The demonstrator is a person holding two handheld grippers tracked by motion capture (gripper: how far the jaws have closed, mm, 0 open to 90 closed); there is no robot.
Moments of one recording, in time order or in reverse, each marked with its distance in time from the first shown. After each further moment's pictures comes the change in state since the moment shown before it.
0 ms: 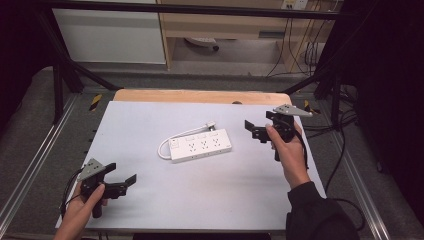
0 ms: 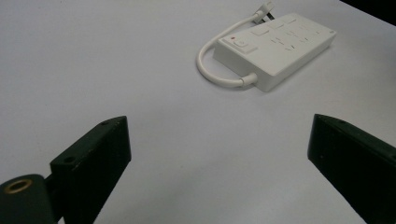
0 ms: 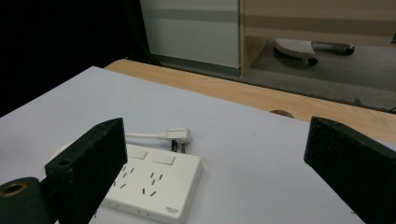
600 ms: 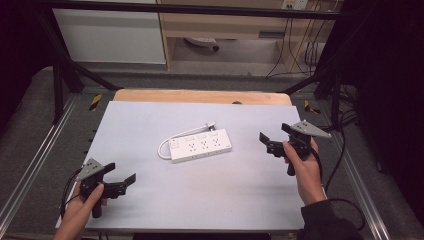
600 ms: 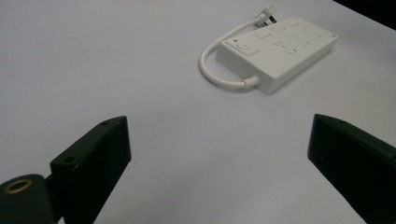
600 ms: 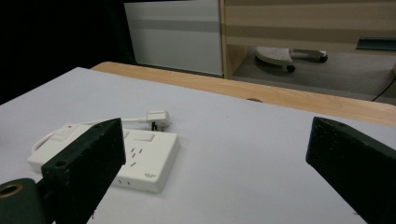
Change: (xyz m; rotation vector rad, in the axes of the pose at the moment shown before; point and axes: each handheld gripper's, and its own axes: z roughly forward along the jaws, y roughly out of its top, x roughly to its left) left arm 0.001 0.000 -0.001 -0.013 0.004 -0.014; right arm -0.014 -0.040 -0.041 -0.053 -0.064 0.001
